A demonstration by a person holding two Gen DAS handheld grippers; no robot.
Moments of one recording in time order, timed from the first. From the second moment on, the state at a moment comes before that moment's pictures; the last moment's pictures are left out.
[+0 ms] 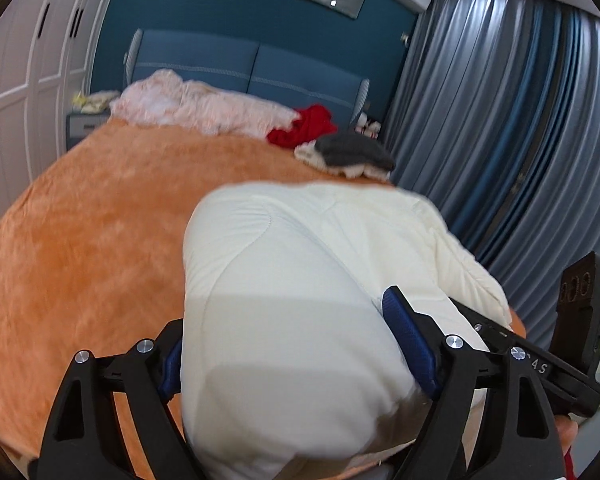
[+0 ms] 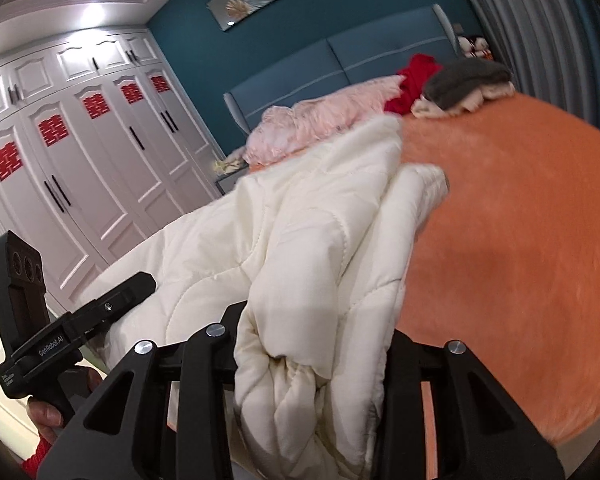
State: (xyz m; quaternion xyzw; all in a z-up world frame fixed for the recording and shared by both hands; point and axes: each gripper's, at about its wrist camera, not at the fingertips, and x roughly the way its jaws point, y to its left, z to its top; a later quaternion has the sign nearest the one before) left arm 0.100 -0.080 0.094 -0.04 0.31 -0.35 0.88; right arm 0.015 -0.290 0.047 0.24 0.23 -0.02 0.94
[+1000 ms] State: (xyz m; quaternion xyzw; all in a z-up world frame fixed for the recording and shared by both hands) left arm 0.272 0.013 -0.013 -0.09 0.28 -0.31 0.90; right arm 0.217 -0.233 -0.056 0.20 0.30 0.05 0.93
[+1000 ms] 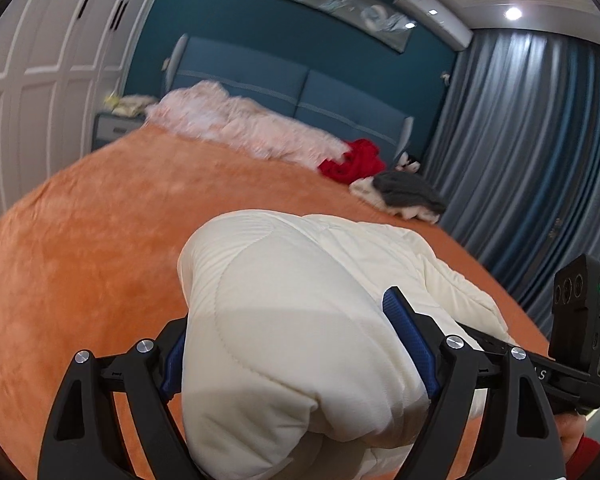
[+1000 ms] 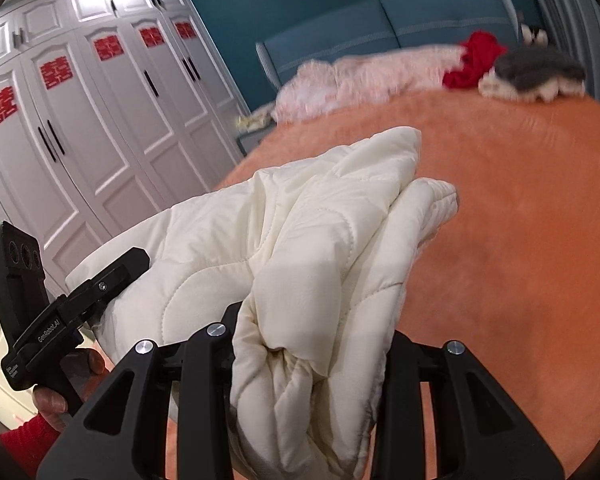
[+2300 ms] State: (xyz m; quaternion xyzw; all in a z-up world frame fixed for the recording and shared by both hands) left arm 0.332 -0.001 -0.100 0.02 0.45 -0.12 0.88; right arm 0.291 -0.177 -0.117 0.11 0.41 -0.08 0.90
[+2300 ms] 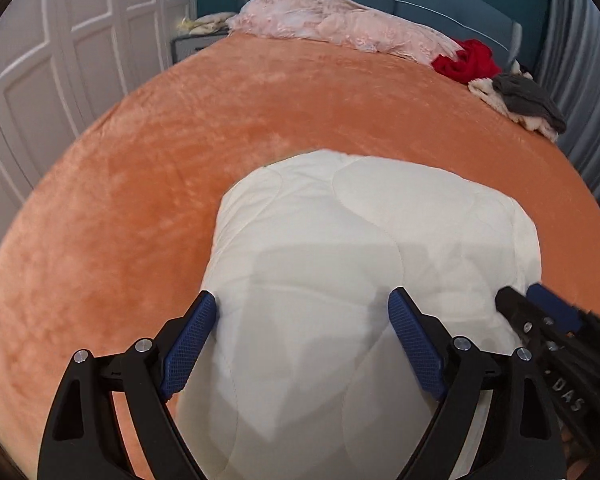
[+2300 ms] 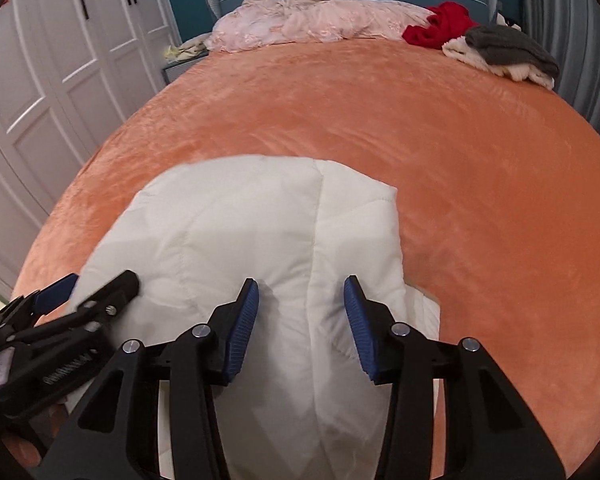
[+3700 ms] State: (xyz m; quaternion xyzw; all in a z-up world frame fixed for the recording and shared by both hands) left arm 0.293 0.011 -0.105 0.03 0.45 -0.12 0.88; right arm 0.211 -0.170 -0.113 0.11 0.42 -0.06 0.90
